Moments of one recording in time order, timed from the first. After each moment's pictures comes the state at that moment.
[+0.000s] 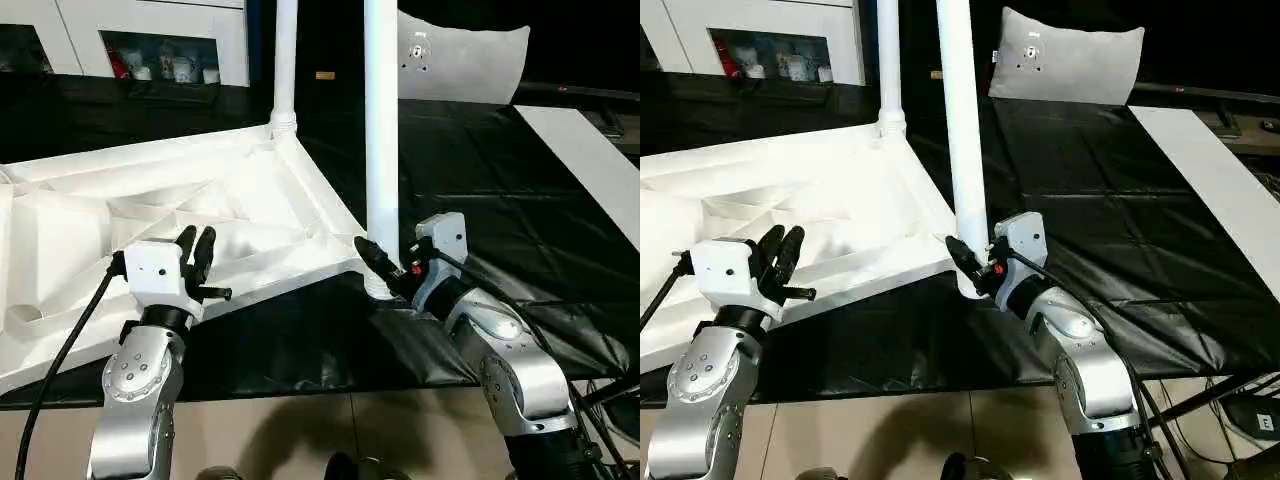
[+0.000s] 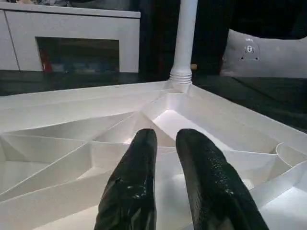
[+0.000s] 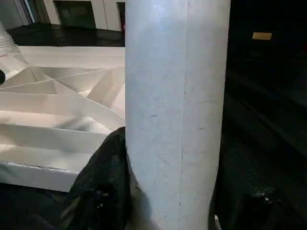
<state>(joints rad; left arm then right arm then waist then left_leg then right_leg) 0.00 0.06 0.12 -0.22 -0.05 0.14 -0.17 -0.22 -0.15 0.08 -0.07 0.24 0.36 0.44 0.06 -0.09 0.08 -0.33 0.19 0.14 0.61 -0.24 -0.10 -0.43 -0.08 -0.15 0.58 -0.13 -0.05</state>
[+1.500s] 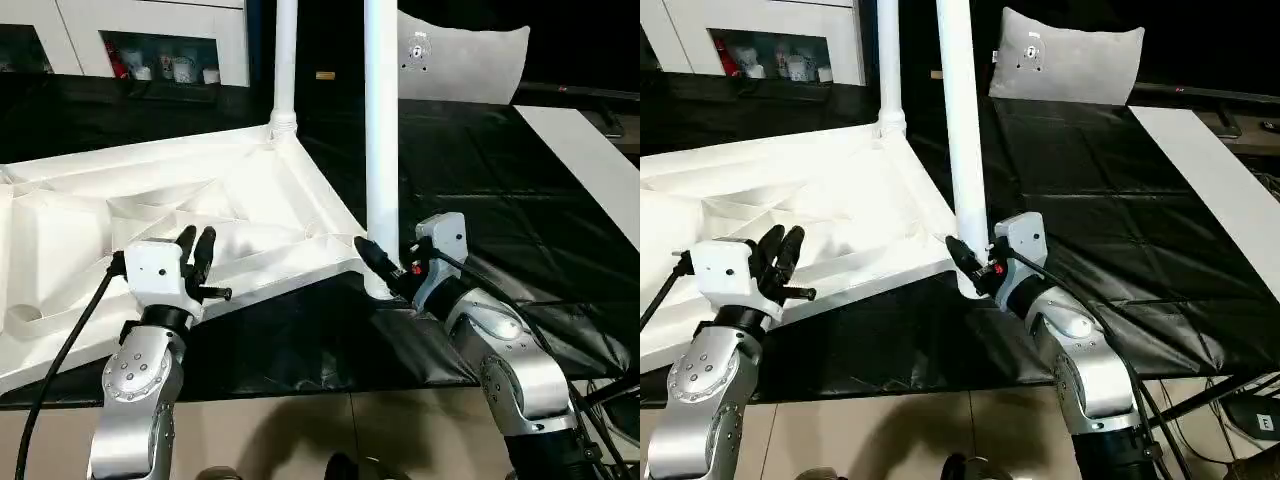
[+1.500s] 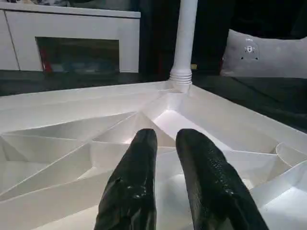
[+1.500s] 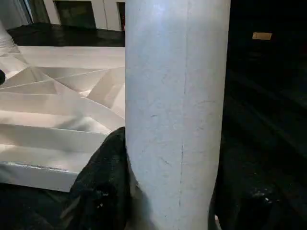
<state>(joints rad) 0.00 0.06 0.12 -0.22 -0.05 0.14 -0.17 -0.22 -0.15 0.08 -0.07 0.24 0.36 0.44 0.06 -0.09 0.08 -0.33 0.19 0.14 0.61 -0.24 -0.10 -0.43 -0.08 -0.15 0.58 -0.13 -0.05</state>
